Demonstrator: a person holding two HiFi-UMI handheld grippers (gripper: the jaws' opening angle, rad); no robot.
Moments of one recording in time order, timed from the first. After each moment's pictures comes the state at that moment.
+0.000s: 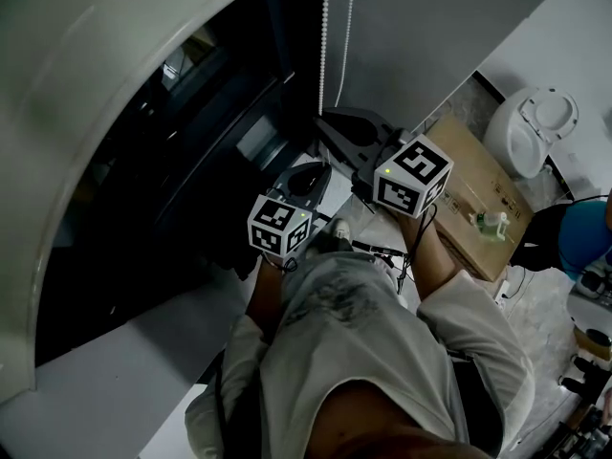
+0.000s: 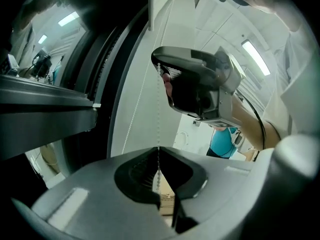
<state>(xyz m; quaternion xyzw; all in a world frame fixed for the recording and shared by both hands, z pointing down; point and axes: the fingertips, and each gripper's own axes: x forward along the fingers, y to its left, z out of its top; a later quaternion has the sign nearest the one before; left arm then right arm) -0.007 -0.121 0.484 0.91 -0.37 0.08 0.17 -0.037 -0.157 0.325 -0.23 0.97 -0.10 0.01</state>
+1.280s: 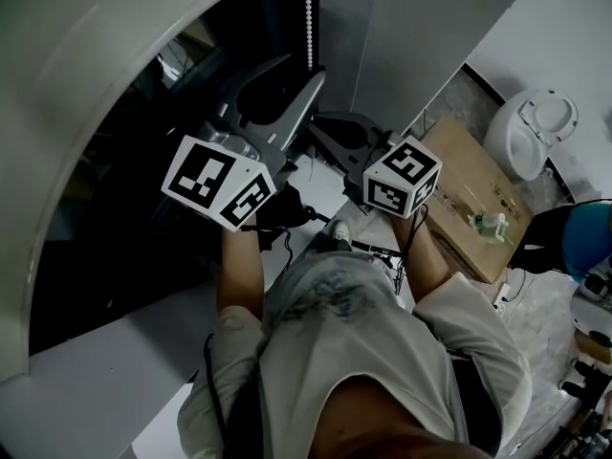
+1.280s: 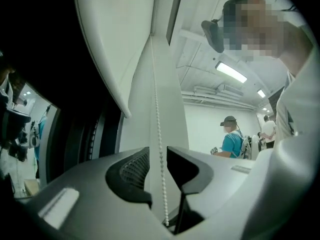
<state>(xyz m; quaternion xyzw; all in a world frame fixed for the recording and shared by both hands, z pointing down) -0.029 -0.165 0.215 0.93 -0.37 -0.09 -0.03 -0.040 -0.147 0.333 -0.22 0.97 -0.10 0.01</state>
